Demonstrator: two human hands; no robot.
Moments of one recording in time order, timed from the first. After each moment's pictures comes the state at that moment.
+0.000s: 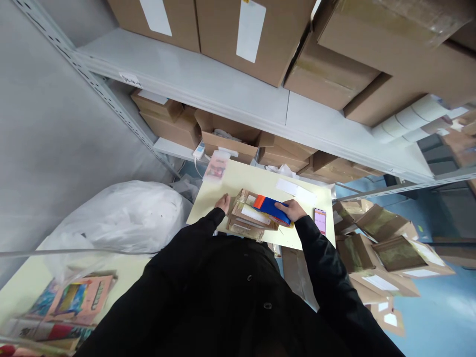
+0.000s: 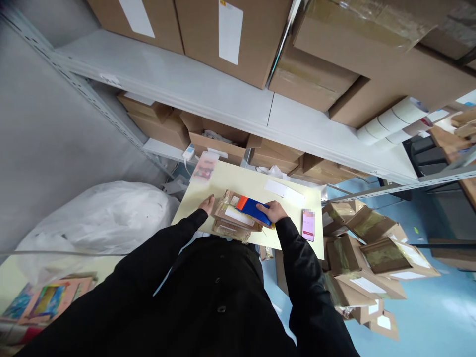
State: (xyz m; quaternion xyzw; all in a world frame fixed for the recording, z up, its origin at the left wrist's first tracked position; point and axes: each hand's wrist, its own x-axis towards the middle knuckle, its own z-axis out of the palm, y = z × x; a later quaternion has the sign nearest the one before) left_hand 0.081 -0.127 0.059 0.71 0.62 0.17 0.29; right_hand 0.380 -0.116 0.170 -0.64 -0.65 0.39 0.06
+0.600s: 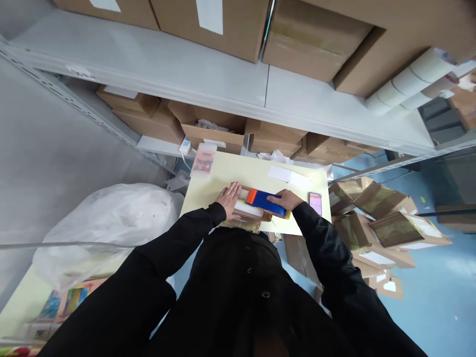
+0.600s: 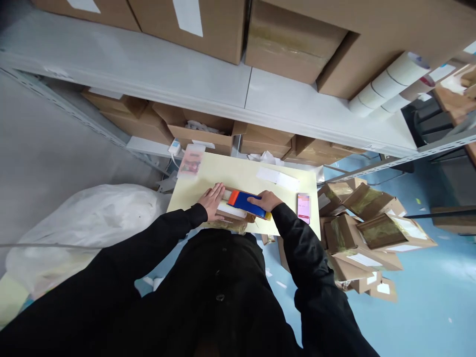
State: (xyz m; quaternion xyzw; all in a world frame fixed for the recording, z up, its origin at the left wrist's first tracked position) left_hand 0.131 -0.132 0.094 0.88 0.45 -0.04 0.15; right_hand 0.400 -0.110 0.185 -0.64 -0.64 0.42 -0.04
